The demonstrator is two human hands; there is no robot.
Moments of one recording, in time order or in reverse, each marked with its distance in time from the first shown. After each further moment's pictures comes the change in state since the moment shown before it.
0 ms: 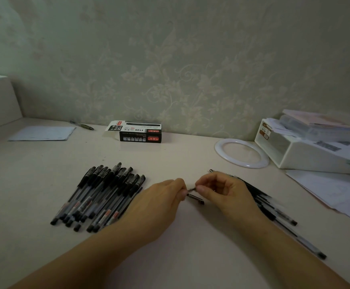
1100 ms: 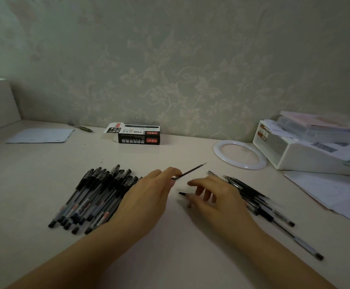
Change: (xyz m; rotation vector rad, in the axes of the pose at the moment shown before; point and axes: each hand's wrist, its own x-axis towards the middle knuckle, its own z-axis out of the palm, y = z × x) left_hand 0.003 -0.007 -0.006 -0.074 0.180 -0.050; right_hand -0.008 -0.006 0.010 -0.661 0.040 -0.273
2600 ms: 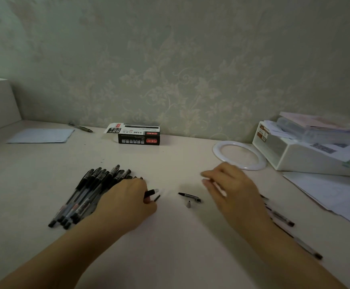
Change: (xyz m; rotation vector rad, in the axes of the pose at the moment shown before) left_hand 0.001 -0.016 -0.024 0.313 -0.200 -0.268; right_hand 0.007 0.008 -0.022 -0.258 0.200 -0.203
